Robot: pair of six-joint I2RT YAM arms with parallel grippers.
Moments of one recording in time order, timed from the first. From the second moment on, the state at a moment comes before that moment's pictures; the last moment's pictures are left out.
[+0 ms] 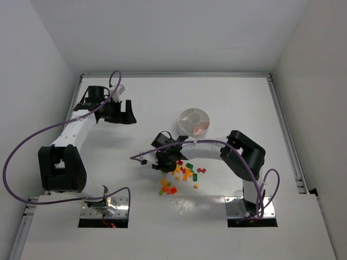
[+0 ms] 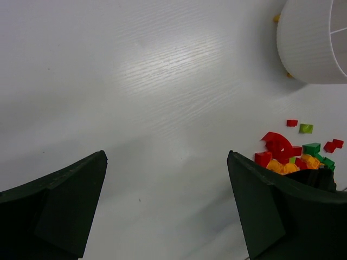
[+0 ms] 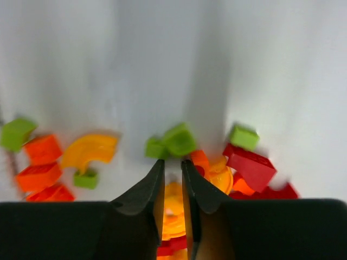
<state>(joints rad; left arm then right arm) 0.03 1.47 1.12 -0.55 0.49 0.07 1.04 1.93 1.15 -0.41 -0.27 -0.51</state>
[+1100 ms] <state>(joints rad) 0.05 1.47 1.12 -0.55 0.51 0.08 0.97 1.68 1.01 -0.63 -0.50 -0.64</state>
